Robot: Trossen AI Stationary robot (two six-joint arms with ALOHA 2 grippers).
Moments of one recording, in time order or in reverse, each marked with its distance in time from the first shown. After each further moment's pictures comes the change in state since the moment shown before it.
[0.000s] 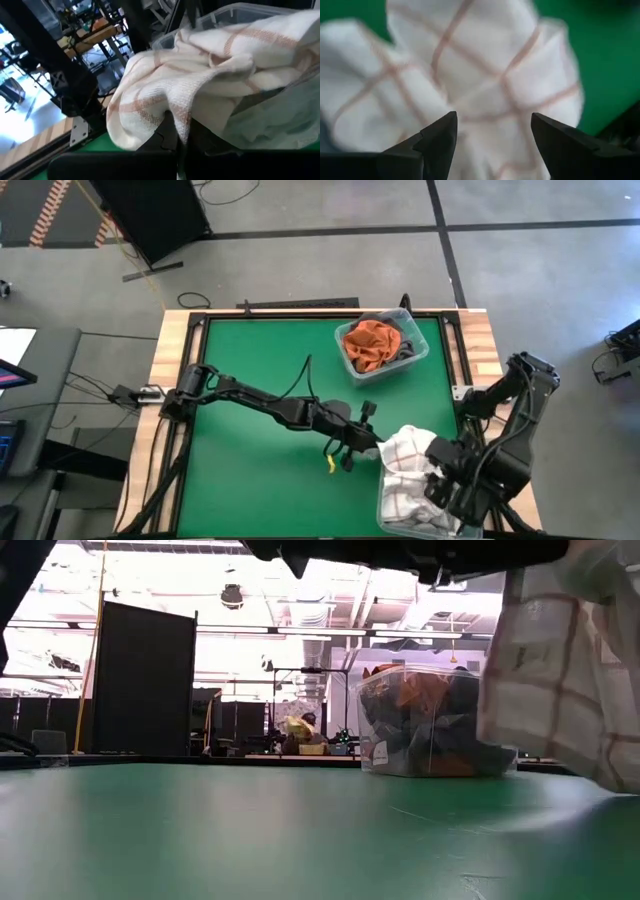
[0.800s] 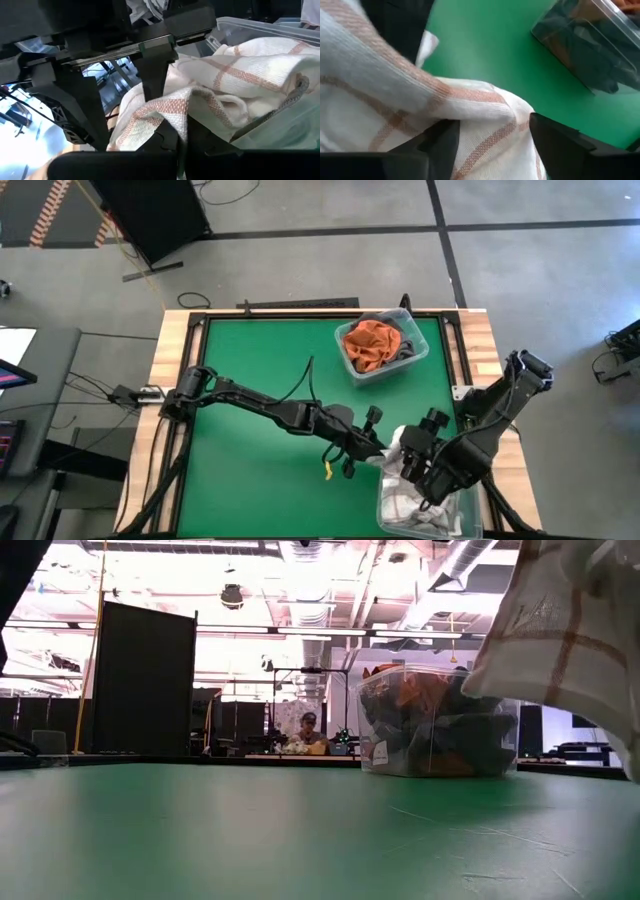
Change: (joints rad) left arm -0.034 0.000 0.099 -0.082 0.001 0.119; right arm -0.179 0.001 -0.139 0.085 0.251 -0.410
